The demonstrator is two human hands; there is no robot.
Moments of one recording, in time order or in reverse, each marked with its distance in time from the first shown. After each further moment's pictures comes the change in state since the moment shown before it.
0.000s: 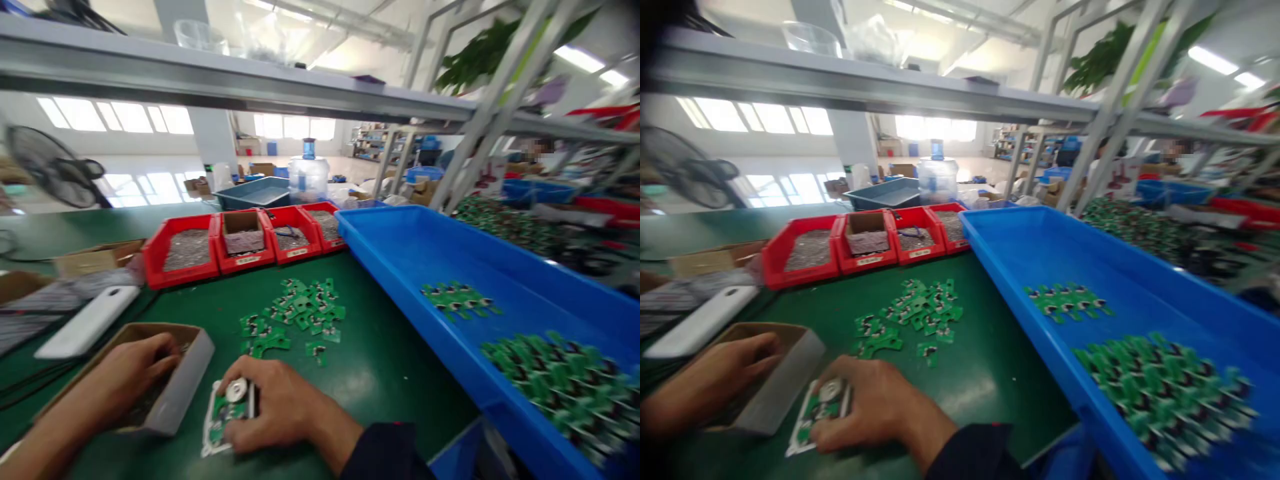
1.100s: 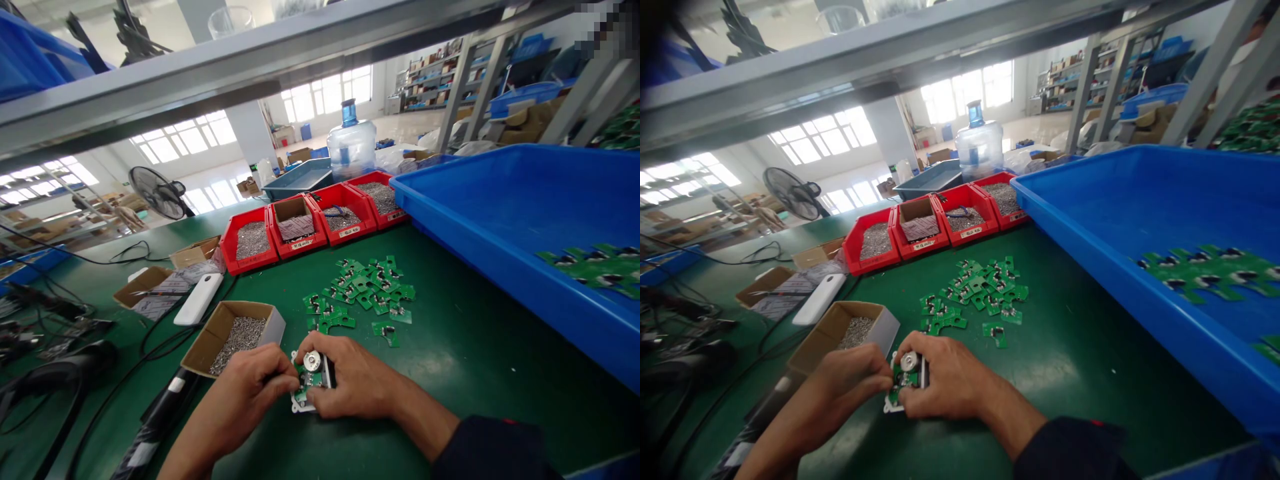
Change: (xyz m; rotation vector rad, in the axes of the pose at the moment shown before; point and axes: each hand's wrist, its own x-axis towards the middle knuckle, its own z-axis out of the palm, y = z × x) left_hand -0.075 0.063 0.013 -0.073 -0.234 0.307; right_hand 0.004 -0.001 0.002 0.005 0.053 -0.078
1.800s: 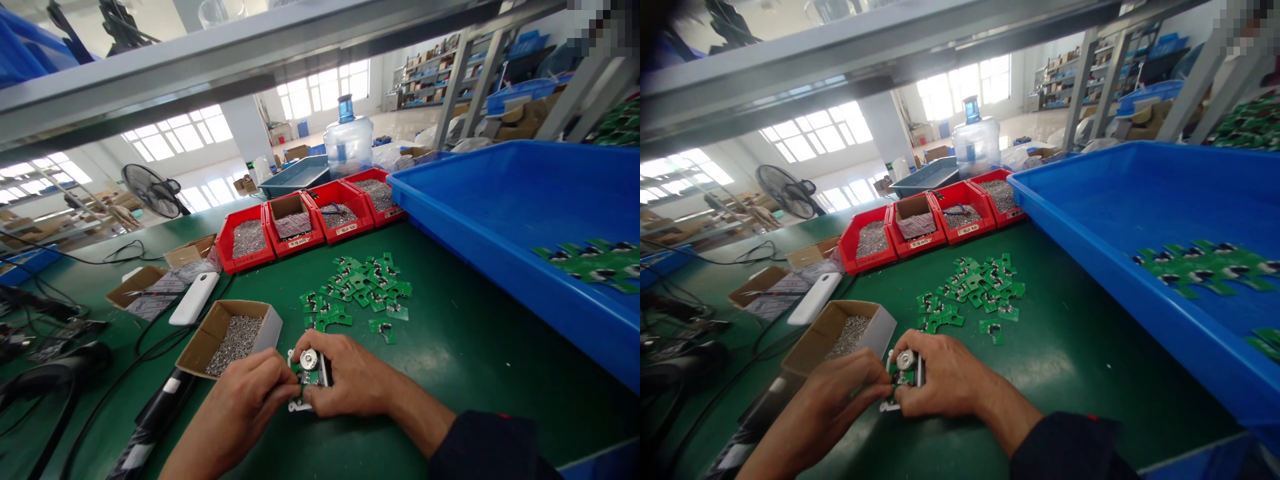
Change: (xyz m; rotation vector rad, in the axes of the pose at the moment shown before) left_hand -0.008 -0.009 0.010 0.167 0.055 0.217; right_hand -0.001 0.003 0.002 0.006 0.013 -0.022
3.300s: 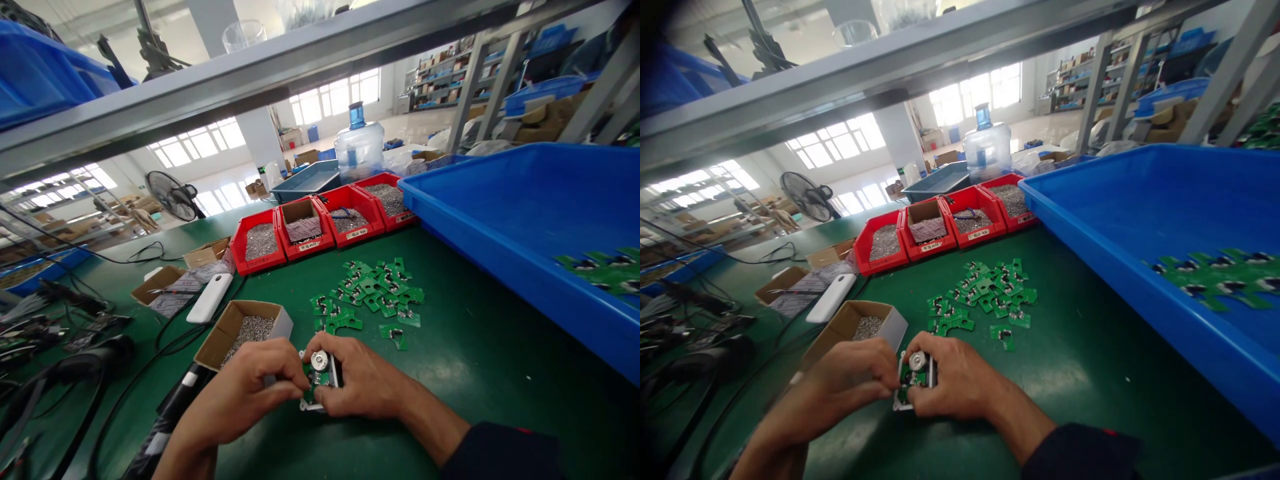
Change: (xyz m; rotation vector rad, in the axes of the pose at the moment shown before) left_hand 0.014 0.009 -0.030 -0.389 -0.089 -0.022; right_hand 0.001 -0.003 -0.004 -0.015 -0.034 0.030
